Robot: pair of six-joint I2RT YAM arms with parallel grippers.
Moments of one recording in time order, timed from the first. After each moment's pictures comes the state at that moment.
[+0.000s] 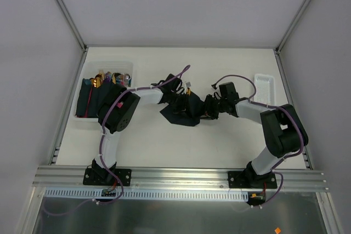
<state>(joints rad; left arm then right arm) -0.64 2.09 1.30 -0.21 0.63 -0.60 0.38 1.64 0.78 -0.08 -0.59 0.70</state>
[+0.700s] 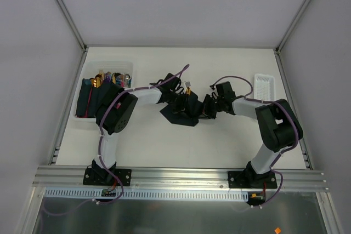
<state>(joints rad) -0.63 2.07 1.29 -0.23 0.65 -0.60 0.39 1.71 0.83 -0.08 -0.58 0.77</state>
